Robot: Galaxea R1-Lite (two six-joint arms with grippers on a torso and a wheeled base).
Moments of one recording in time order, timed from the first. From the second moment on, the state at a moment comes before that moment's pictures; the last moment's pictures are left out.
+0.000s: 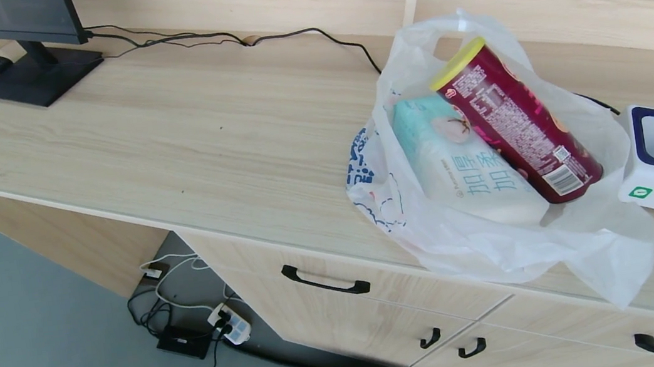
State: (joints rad) left arm 0.00 0.00 0.00 -0.02 0.00 0.06; right arm 0.09 0.13 -0.22 0.13 0.47 -0.06
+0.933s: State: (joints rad) left arm 0.00 0.00 0.00 -0.02 0.00 0.04; right arm -0.01 0.03 -0.04 -0.06 0.33 -0.12
